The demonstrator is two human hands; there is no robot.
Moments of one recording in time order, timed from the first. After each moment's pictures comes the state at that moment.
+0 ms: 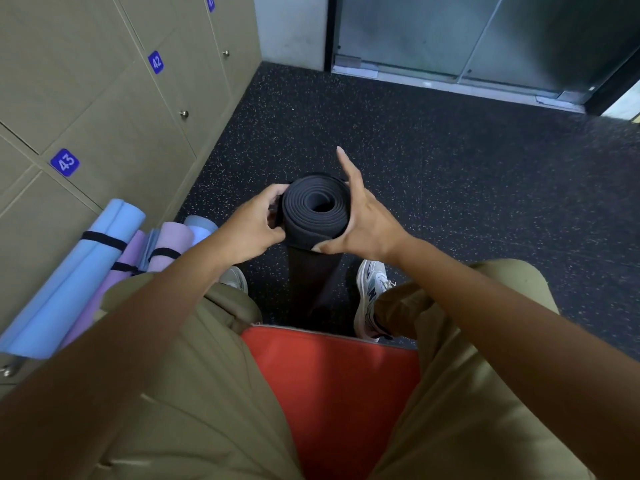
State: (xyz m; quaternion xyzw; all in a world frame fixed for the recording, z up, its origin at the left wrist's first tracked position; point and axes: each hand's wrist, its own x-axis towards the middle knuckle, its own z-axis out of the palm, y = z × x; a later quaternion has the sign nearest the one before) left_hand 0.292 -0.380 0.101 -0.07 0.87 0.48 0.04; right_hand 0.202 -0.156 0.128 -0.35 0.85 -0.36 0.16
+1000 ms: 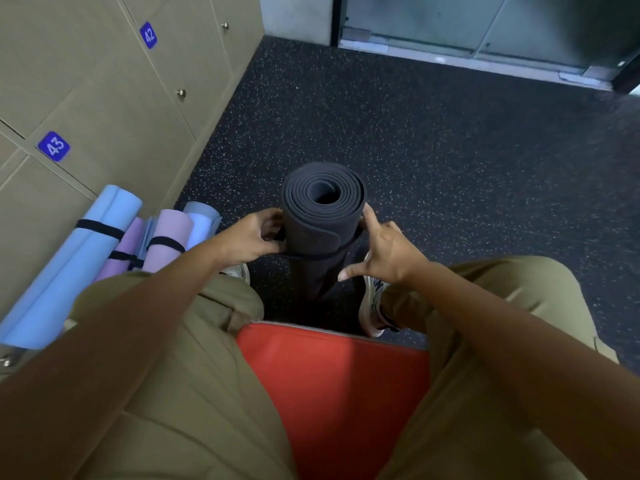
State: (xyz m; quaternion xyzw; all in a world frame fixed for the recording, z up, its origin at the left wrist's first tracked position) left_hand 0.285 -0.401 0.027 -0.08 0.79 0.59 0.13; right_hand 0.188 -0.116 0.041 -0.37 0.87 -0.24 0.21
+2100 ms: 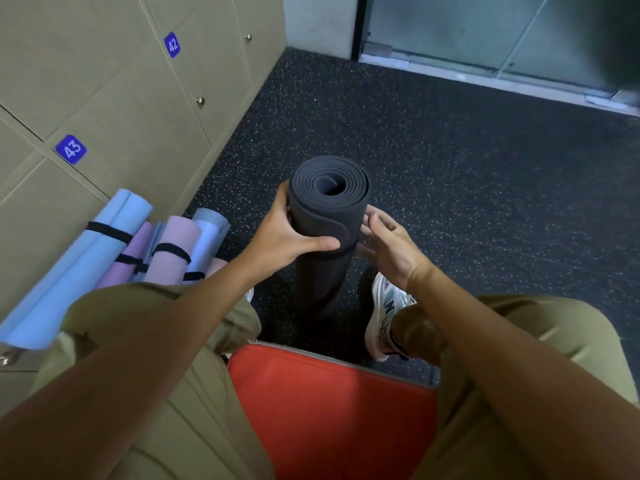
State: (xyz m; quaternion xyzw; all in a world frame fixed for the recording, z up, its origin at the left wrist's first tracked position) left_hand 0.255 -0.352 0.049 -0.12 0.77 0.61 -0.09; right_hand 0.156 -0.144 0.035 -0.10 0.63 -0.68 0.38
